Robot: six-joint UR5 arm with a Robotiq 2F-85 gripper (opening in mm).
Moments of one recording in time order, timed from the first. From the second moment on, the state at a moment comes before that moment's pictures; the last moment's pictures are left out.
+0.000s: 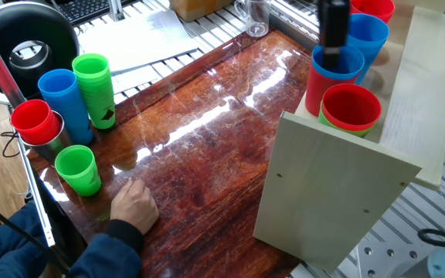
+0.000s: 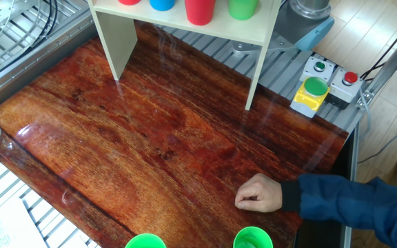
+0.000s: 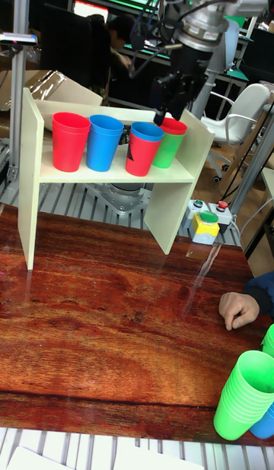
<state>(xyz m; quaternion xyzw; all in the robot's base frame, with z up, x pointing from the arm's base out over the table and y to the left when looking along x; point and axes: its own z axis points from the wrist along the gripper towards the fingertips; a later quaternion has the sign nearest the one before) 0.321 0.027 0.383 0.37 -0.92 -0.03 0.11</state>
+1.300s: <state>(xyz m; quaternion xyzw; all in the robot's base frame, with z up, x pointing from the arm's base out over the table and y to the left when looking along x) 0.304 0.021 0.345 0.38 -0.92 -0.04 0.10</state>
